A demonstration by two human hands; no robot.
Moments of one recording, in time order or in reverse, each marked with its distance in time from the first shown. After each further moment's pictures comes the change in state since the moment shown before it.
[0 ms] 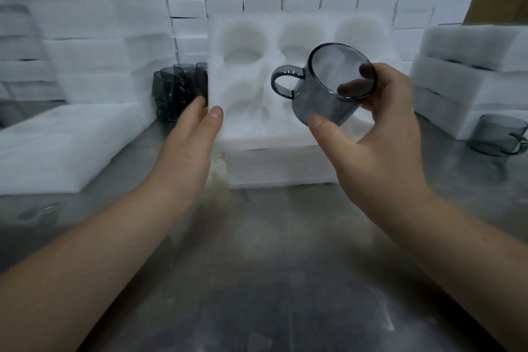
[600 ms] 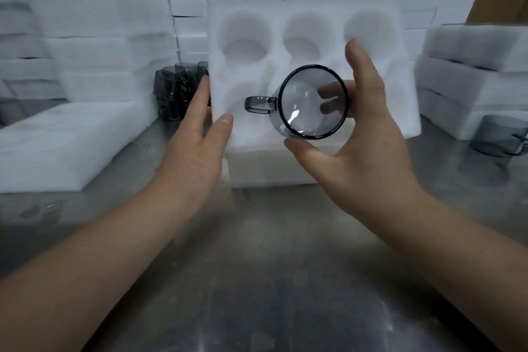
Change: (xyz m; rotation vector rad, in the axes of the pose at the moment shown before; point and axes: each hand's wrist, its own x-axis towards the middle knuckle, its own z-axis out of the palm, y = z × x) left_hand -0.001 0.000 0.001 0.126 -0.027 0.154; right_hand -0.003 -0.004 0.007 -0.194 -0.120 -0.105
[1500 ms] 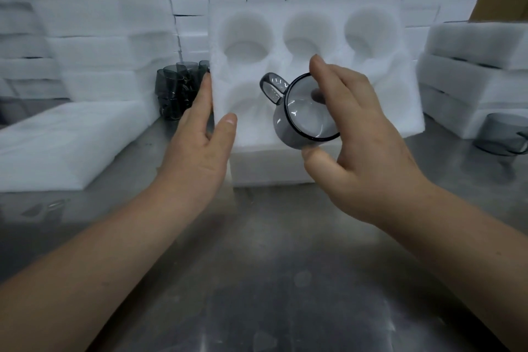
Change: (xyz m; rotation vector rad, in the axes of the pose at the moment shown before) left_hand -0.005 0.008 0.000 0.193 0.011 -0.012; right_hand 0.003 -0.008 -0.010 -0.089 -0.267 -0.104
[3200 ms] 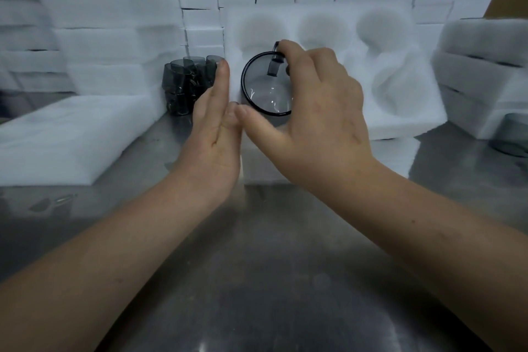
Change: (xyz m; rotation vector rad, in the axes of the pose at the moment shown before) left_hand 0.009 -0.026 0.007 -0.161 0.027 0.143; right_hand 0.042 -0.029 0.043 -0.211 0.209 0.109
